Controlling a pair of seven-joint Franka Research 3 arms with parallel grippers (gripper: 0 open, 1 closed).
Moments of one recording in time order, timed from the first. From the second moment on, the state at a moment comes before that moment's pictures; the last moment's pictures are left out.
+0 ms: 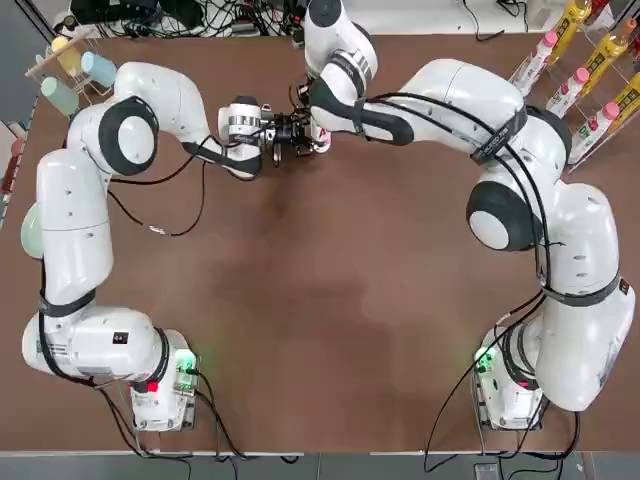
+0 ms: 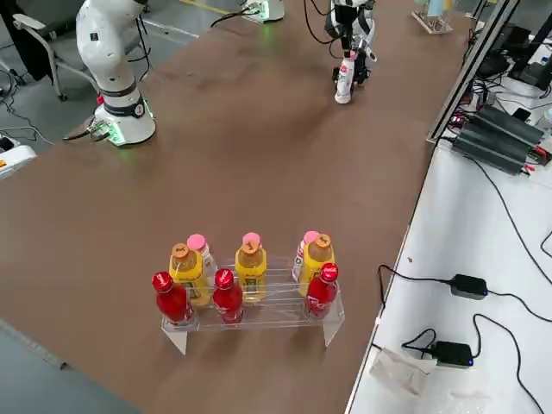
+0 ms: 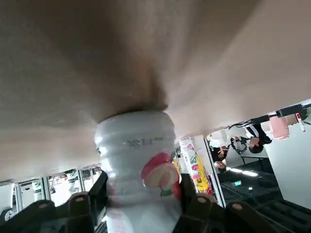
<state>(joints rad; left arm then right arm) -0.05 0.95 -0.53 -1.68 -1.63 2.45 -0.25 0.81 0.72 0.00 -1.22 -0.18 2.17 0.66</state>
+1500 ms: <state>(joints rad) -0.05 0.96 -0.53 -1.67 -1.63 2.45 -0.25 0.78 0.69 0.00 -1.21 -0.18 2.12 0.60</state>
